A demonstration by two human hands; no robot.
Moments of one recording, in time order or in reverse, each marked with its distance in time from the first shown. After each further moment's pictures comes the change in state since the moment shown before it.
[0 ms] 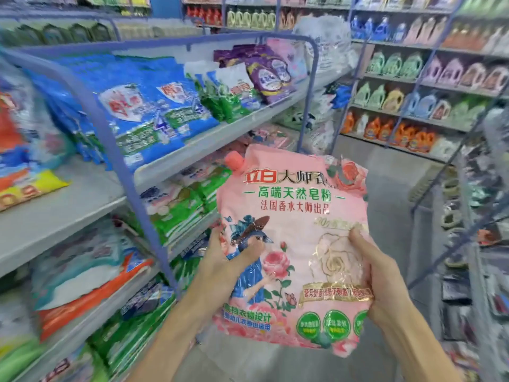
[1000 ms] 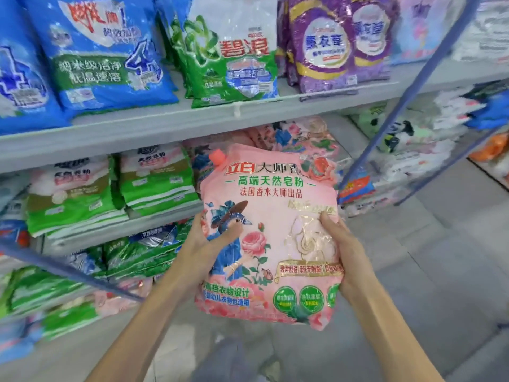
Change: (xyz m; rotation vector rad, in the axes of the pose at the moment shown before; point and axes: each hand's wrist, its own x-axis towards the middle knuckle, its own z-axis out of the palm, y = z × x) left_hand 0.385 -0.041 0.179 -0.278 0.534 -0.290; right_hand 0.517 -0.118 -0.062 -0.254 -0.365 0.433
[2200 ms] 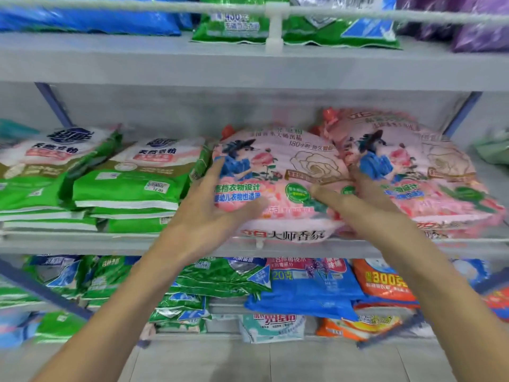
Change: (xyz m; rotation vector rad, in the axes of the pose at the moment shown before) left_hand 0.222 -0.032 -0.010 0.585 0.469 0.299; right_hand 0.317 0.000 0.048 -0.940 -0.310 -0.305
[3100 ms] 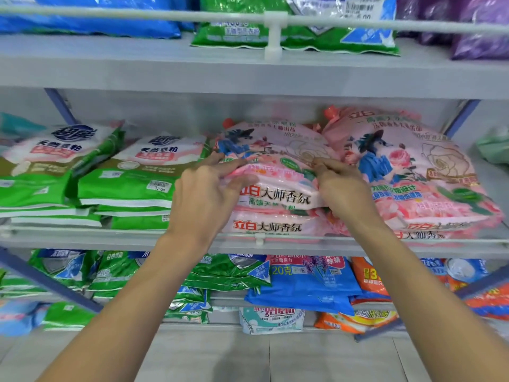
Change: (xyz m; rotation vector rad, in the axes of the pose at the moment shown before) left_hand 0.022 0.004 0.006 0.288 0.383 0.183; right_hand 0.033 -0.005 0.021 -0.118 0.140 -0.119
